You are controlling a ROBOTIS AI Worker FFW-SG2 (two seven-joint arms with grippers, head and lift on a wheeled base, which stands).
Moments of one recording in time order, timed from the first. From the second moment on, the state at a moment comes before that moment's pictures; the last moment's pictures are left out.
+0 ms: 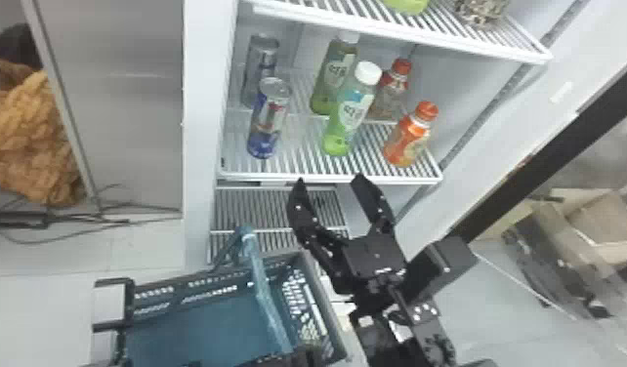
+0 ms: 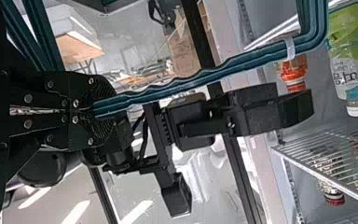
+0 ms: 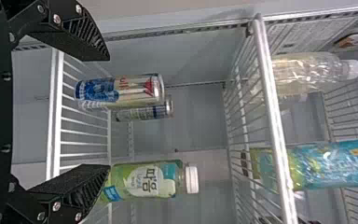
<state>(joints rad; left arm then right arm) 0.40 0.24 -0.27 -2.05 1.10 1.01 -0.60 0.64 -0.25 0.13 -2.22 -0.20 -0.09 -0.05</state>
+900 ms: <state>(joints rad) 0.40 0.24 -0.27 -2.05 1.11 1.01 -0.60 0.36 -0.27 0.20 -1.96 -0.21 -0.15 -0.03</state>
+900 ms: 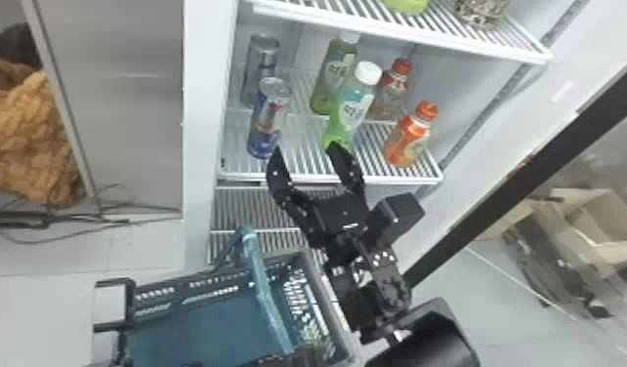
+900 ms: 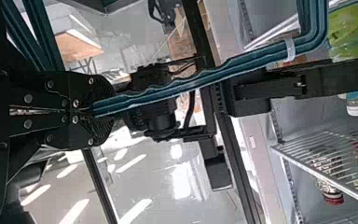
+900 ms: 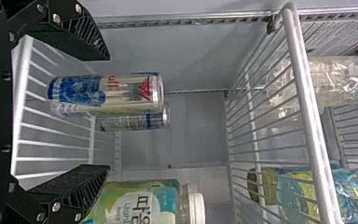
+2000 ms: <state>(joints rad) 0.40 0.24 -0.28 -2.05 1.11 1.00 -0.60 0.12 -0.27 0.28 -1.76 -0.23 -0.17 -0.03</state>
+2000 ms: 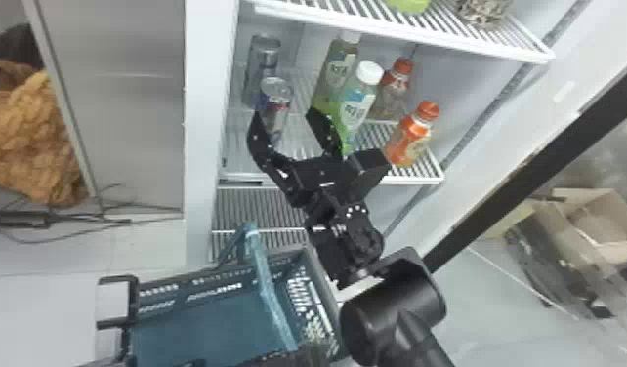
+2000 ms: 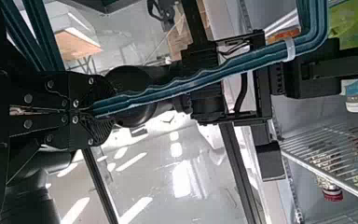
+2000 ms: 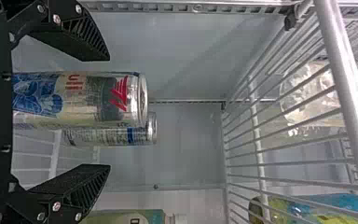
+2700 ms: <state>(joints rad) 0.39 0.24 -0.28 -2.04 1.12 1.00 -0.60 0.02 -0.27 0.35 -1.66 -0.27 -0.16 -0.03</state>
